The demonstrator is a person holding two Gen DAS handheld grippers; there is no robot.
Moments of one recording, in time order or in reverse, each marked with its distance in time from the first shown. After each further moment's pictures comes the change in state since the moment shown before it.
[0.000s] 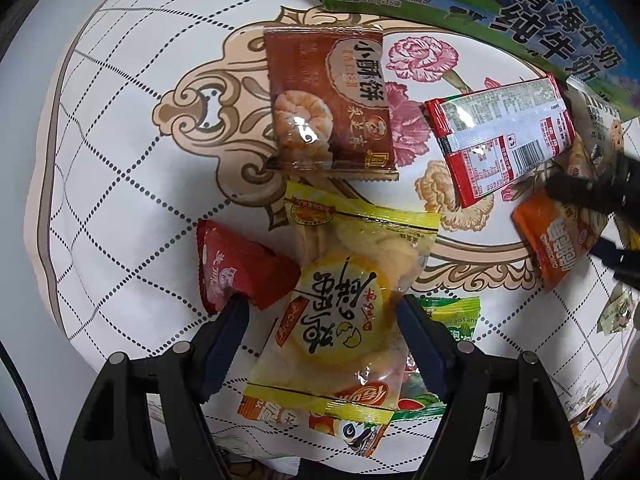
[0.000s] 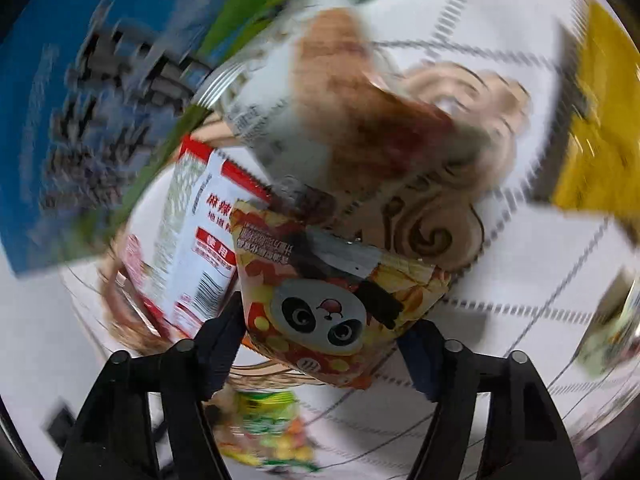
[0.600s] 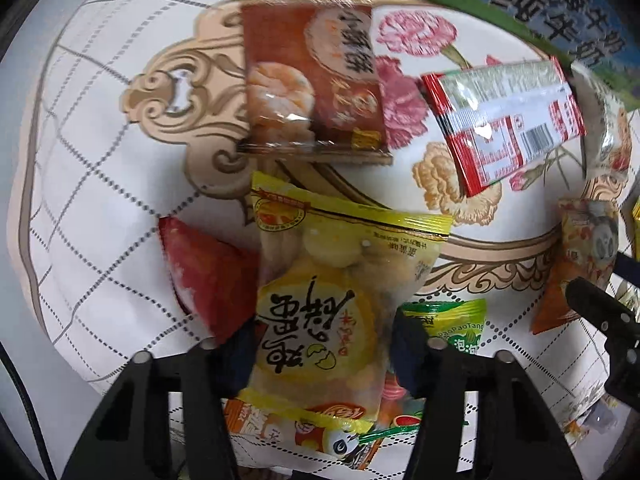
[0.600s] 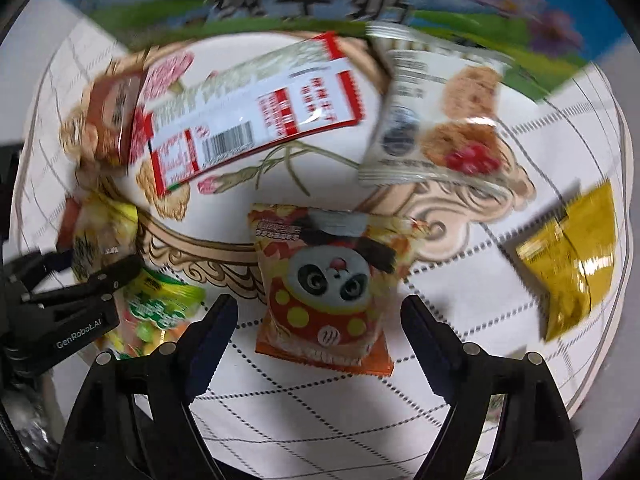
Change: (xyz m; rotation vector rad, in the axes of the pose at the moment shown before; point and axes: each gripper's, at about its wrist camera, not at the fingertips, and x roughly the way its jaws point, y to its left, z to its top) left arm 0.014 -0.015 0.010 -0.009 -0.001 -0.030; right arm -0.008 0.044 -0.062 -0.546 -0.038 -0.262
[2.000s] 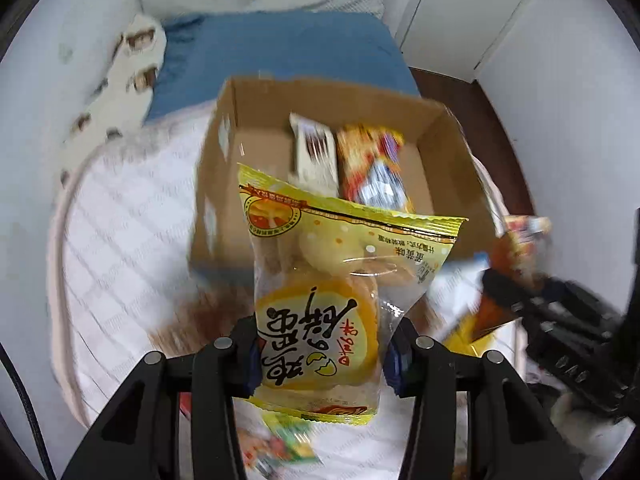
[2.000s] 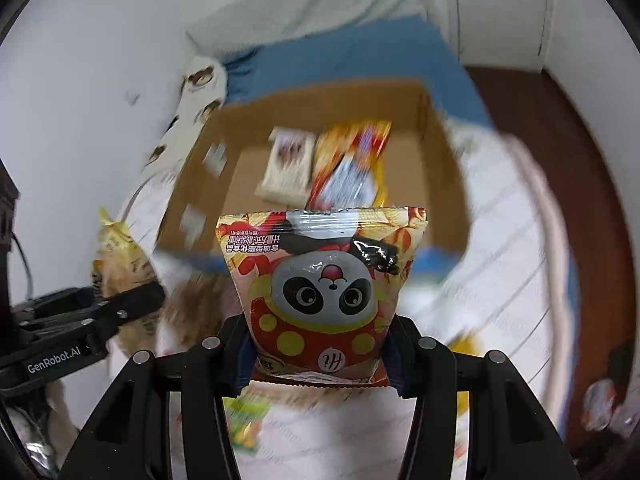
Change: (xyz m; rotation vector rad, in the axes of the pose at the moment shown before) left arm -0.243 -0.063 0.083 0.097 -0.350 -0.204; right arm -0.206 -0.096 0.085 0.083 -0.393 0.154
